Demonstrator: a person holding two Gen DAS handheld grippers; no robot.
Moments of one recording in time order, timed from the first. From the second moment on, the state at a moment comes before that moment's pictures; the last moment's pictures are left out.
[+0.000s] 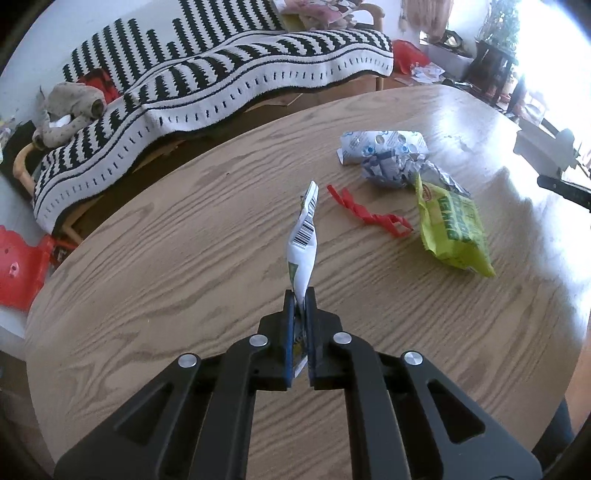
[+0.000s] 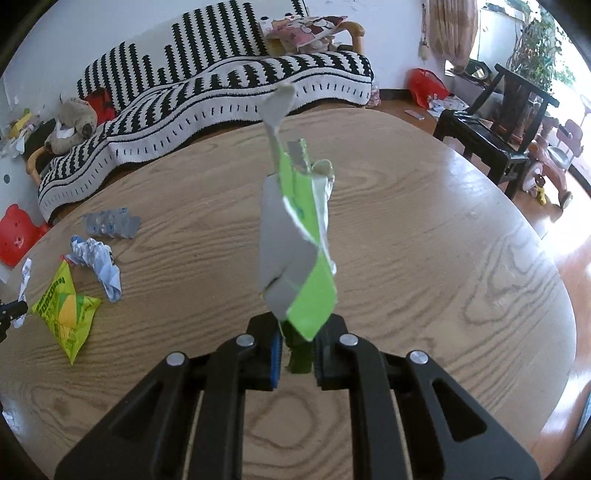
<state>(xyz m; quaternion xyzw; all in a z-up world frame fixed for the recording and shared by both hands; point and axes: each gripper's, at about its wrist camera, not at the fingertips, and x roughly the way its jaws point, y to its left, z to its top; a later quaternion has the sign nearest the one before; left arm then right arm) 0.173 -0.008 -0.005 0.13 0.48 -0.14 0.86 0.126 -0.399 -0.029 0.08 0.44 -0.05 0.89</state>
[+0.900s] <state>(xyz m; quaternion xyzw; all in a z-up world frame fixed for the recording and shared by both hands) -0.070 -0.372 -0.105 0.20 0.55 -0.47 0.67 -0.187 -0.548 -0.109 0.24 0.49 -0.14 0.83</state>
